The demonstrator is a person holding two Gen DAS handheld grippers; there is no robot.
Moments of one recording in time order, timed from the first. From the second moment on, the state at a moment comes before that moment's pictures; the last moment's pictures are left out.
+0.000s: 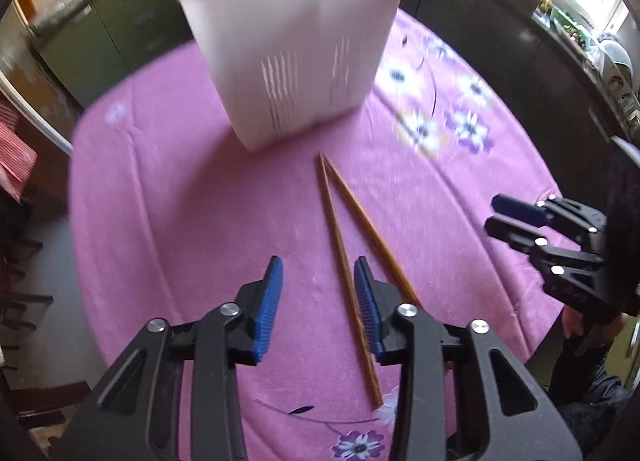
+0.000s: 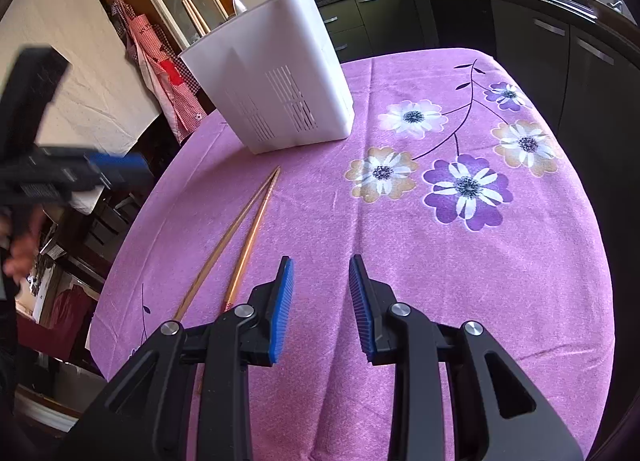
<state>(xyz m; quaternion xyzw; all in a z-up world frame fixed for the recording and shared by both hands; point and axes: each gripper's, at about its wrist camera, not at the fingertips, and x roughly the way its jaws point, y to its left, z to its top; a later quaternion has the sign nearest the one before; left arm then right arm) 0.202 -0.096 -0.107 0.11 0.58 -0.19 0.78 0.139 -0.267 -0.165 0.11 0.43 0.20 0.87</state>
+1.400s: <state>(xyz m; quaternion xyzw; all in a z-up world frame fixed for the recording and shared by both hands) 0.170 -0.040 -0.073 0.03 0.49 -0.17 0.86 0.226 -0.159 -0.164 -0.03 0.51 0.21 0.83</state>
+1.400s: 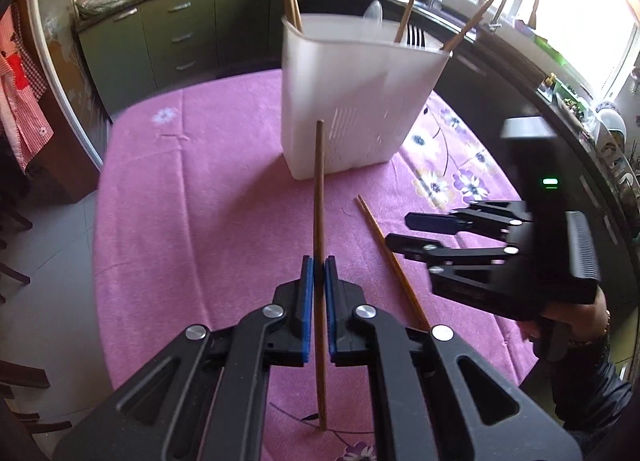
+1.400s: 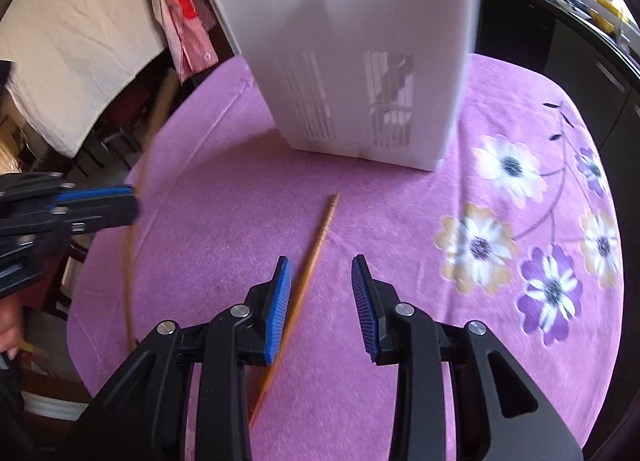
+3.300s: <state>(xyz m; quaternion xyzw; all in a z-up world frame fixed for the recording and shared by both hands) 0.132 -0.055 0.025 0.04 0.39 -0.24 0.89 0.137 -0.204 0.006 0.00 0.30 0.23 0.92</state>
